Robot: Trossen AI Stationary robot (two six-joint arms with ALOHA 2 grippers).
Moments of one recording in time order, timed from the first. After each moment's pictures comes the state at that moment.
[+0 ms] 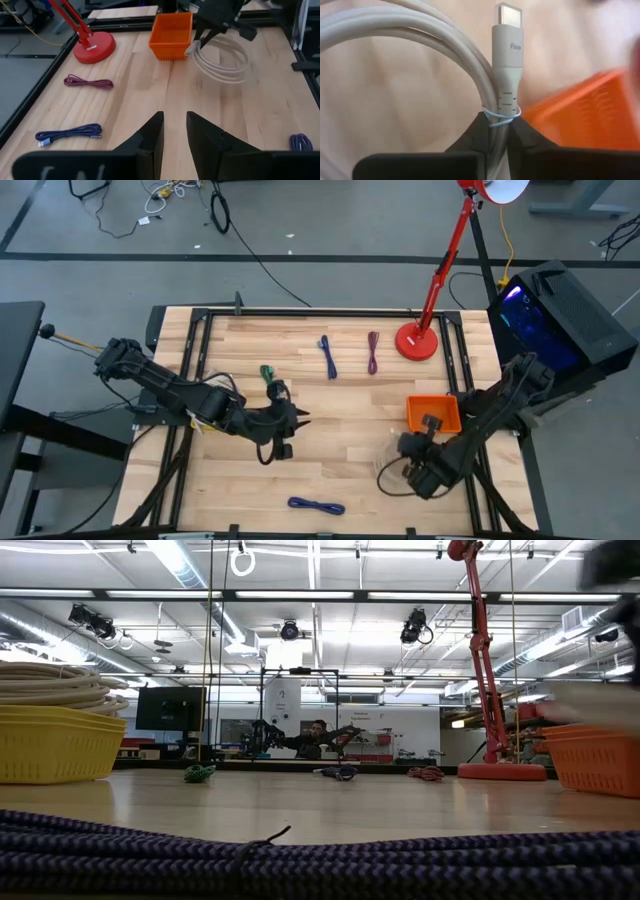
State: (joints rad) left arm -0.44 1.44 1.23 -0.42 -0.58 -0.25; right arm 0.81 1.58 0.99 -1.09 0.51 1.16
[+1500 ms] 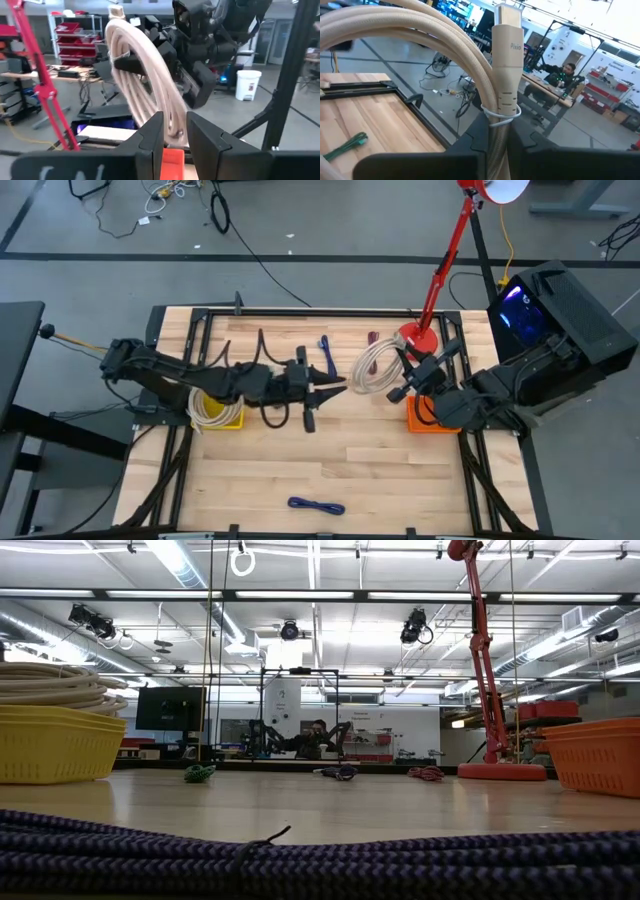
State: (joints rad) left arm -0.23 1.49 1.23 0.37 -0.37 -0.01; right arm 0.52 1.23 1.28 -0.51 1.44 0.02
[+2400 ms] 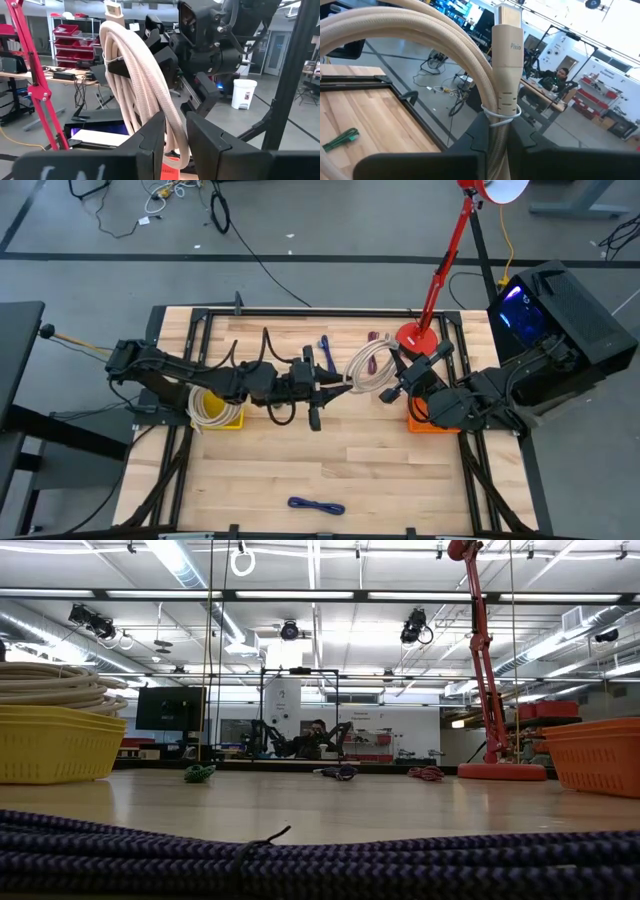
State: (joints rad) left arm -0.19 1.53 1.23 0.44 -0.35 -0.05; right arm 0.51 1.26 1.28 -0.40 1.43 -0.12
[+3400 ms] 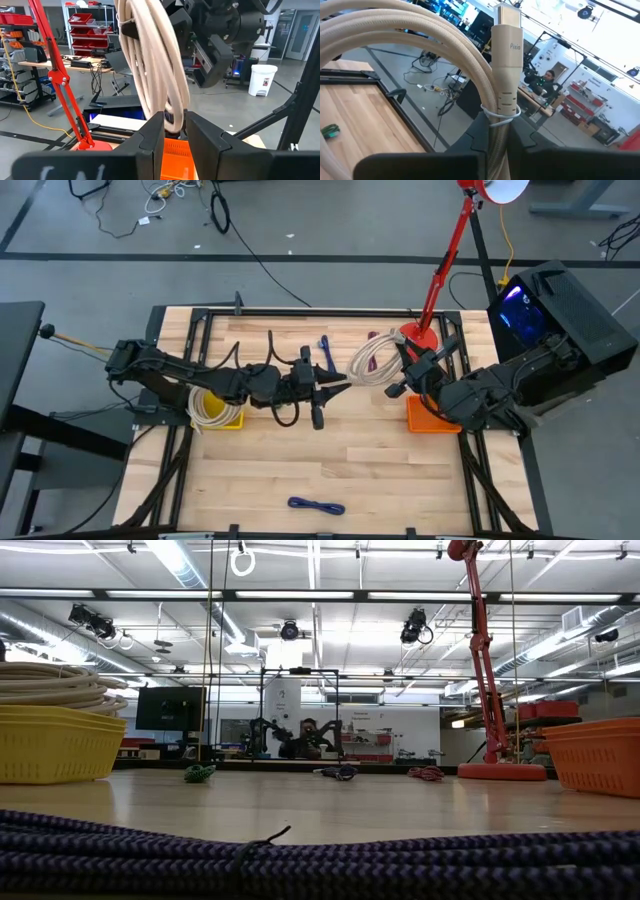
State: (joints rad) left arm -0.21 1.53 1.23 0.35 -0.43 -0.04; right arm 0.50 1.21 1.28 -0.33 1.47 -0.29
